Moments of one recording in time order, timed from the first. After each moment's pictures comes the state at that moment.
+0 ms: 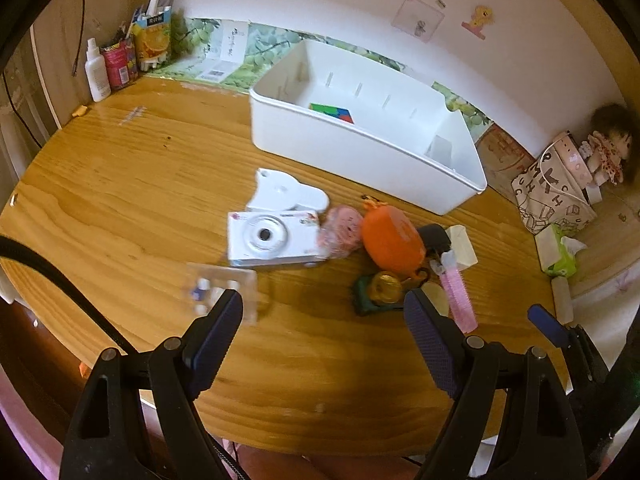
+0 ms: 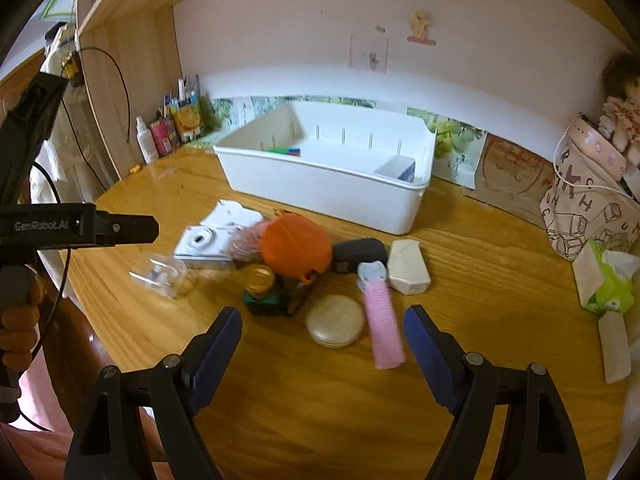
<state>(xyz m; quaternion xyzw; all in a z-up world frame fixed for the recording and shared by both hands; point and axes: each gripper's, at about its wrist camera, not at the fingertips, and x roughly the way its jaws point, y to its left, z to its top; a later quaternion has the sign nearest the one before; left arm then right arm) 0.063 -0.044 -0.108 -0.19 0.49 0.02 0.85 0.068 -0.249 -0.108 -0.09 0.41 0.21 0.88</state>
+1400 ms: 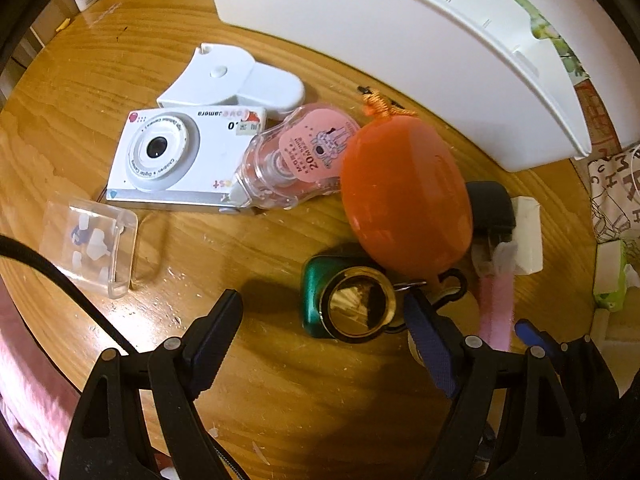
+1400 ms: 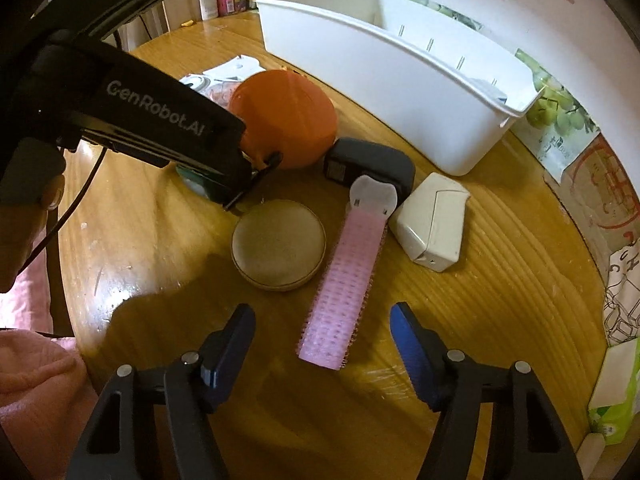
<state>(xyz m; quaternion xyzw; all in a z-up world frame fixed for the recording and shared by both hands) 0.146 -0.103 -0.203 -0.23 0.63 0.11 0.74 0.136 -0.262 -0.193 -0.28 0.50 0.33 0.75</state>
